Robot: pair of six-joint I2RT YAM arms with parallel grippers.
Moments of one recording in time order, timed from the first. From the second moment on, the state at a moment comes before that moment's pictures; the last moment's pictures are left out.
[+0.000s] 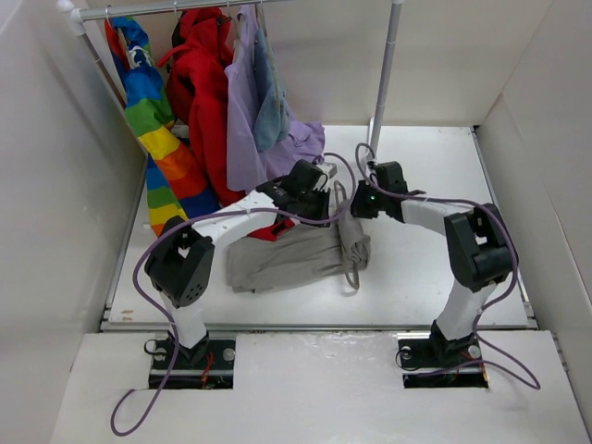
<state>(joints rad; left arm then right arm) -0.73 1.78 1.34 -0.40 0.19 -0.42 0.30 1.81 1.05 -0.04 -0.34 0.54</state>
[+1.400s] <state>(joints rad) -0.72 1.85 1.45 -0.45 0.26 -0.14 0.42 1.45 1.08 -0.47 -0.23 0.22</state>
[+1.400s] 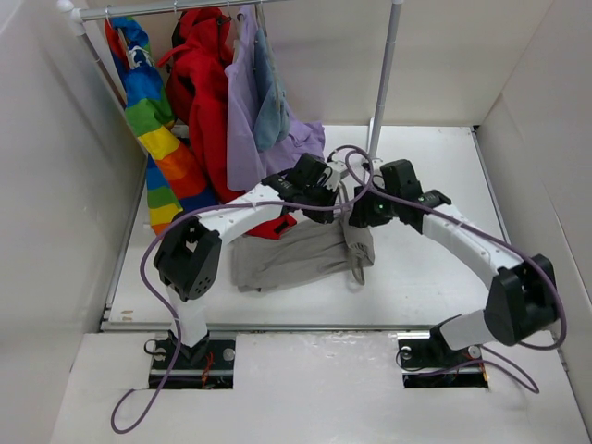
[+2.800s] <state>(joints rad) -0.75 1.87 1.43 -0.42 0.27 -0.09 0.31 1.53 1.03 -0.40 -0.39 0.31</state>
